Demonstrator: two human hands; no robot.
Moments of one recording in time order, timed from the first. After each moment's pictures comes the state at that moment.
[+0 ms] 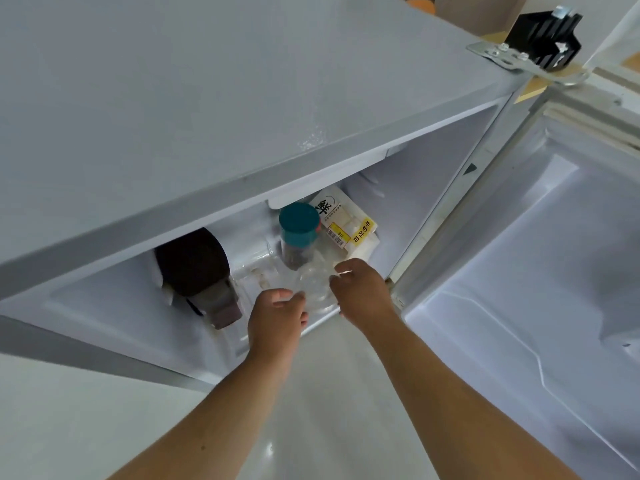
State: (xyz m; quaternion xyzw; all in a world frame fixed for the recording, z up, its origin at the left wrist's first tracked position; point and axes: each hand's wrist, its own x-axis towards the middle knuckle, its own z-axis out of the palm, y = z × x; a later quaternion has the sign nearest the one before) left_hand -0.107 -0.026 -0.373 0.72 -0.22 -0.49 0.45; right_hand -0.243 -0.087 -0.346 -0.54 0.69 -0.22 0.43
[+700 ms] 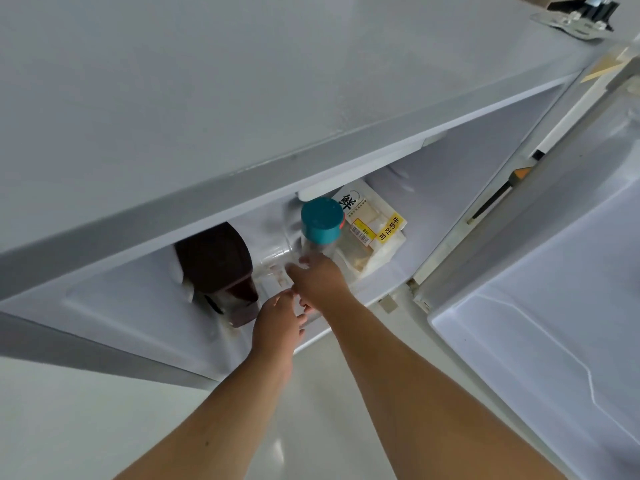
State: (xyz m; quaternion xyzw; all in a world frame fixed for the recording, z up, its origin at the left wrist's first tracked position) left_hand -0.070 -0.034 -0.411 0.67 -0.10 -0.59 0.44; right_hand -0.144 -0.113 -0.383 -0.58 0.64 -0.15 0.48
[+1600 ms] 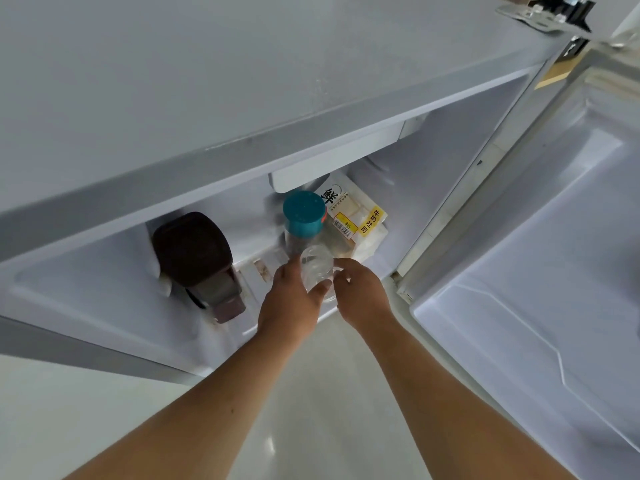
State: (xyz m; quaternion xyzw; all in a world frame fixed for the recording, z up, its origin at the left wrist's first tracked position) left_hand -0.104 -0.052 -0.381 0.73 -0.53 -0.33 0.27; right_hand -0.234 -0.089 -0.383 -0.57 0.68 -0.20 0.40
